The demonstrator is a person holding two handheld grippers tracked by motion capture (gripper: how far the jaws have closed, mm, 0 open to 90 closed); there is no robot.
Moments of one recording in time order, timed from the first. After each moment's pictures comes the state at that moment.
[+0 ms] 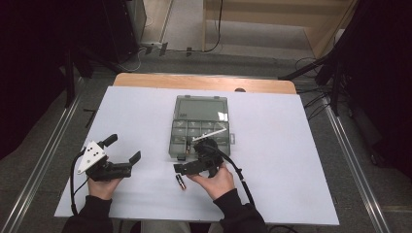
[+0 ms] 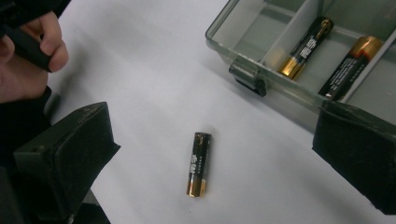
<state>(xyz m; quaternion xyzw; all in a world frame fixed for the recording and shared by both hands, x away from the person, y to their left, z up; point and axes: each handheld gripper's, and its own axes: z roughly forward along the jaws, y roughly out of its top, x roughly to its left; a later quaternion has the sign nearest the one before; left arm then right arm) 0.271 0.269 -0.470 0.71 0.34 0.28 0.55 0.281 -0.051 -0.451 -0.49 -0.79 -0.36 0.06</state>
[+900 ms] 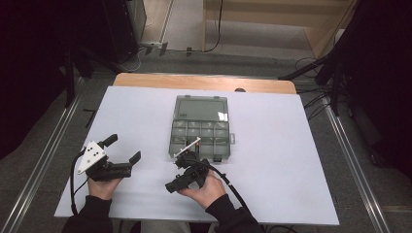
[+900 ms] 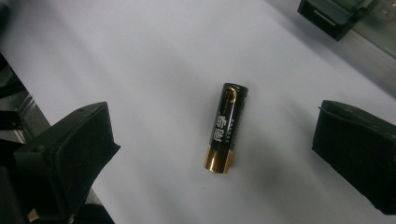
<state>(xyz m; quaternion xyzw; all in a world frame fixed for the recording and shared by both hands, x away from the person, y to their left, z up) 0.271 0.268 -0.470 0.71 0.34 0.28 0.55 0.268 -0.008 -0.474 -0.44 -0.86 -0.24 0.07</state>
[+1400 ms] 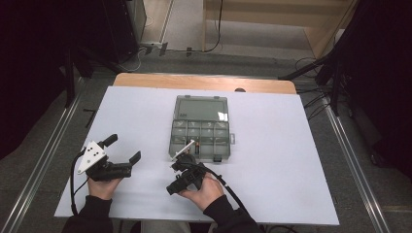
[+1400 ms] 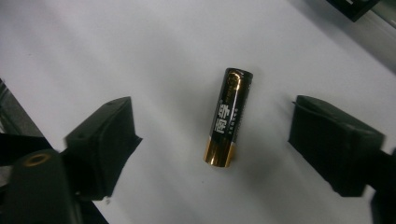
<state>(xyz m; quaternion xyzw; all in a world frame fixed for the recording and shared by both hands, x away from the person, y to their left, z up) 0.271 0.268 -0.470 0.71 0.34 0.28 0.55 0.265 0.002 -0.478 -0.44 -0.87 -0.20 0.06</state>
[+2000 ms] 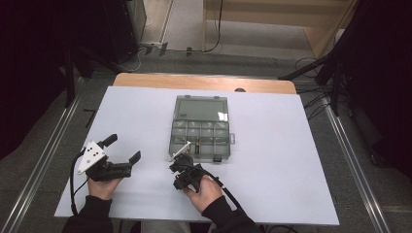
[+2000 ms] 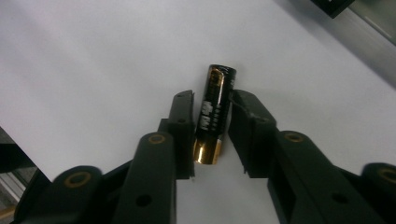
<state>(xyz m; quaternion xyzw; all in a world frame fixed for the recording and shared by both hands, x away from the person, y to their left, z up) 0.270 0.268 -0.469 0.71 0.34 0.28 0.55 0.261 0.009 -0.477 -0.45 -0.87 -0.17 0.01</state>
